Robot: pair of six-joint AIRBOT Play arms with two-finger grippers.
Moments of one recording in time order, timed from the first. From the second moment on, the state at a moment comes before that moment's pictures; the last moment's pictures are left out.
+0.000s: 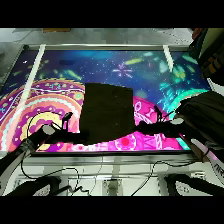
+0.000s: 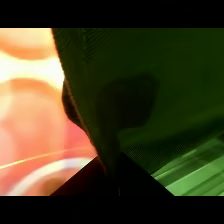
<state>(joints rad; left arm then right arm) -0.12 -1.16 0.49 0.81 -0.84 -1.10 0.04 -1.28 0.58 -0.42 0.91 1.01</state>
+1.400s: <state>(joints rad) 0.01 -0.79 0.88 0.98 -0.78 -1.26 0.30 -1.06 1.03 -0.81 0.64 1.59</state>
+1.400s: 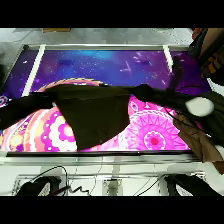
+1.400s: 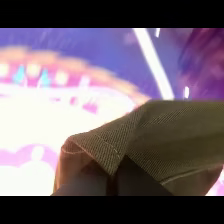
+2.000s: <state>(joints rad) -0.03 -1.11 0.86 0.91 -0.93 -1.28 0.25 -1.31 1.02 -1.00 0.69 1.60</state>
